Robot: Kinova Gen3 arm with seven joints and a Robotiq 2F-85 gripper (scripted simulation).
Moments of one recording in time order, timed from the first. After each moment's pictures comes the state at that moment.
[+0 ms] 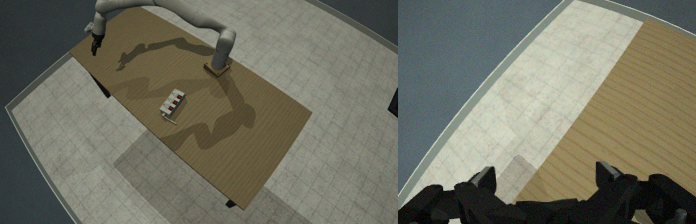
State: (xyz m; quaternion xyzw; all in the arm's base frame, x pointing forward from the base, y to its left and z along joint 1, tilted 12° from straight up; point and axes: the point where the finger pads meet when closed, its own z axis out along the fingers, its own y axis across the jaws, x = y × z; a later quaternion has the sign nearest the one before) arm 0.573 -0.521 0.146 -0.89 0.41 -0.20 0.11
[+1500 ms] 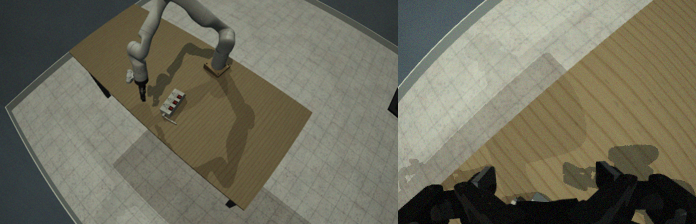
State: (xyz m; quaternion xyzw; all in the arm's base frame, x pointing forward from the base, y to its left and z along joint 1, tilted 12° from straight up) arm 0.526 -0.105 0.104 -0.94 0.30 -0.06 0.14
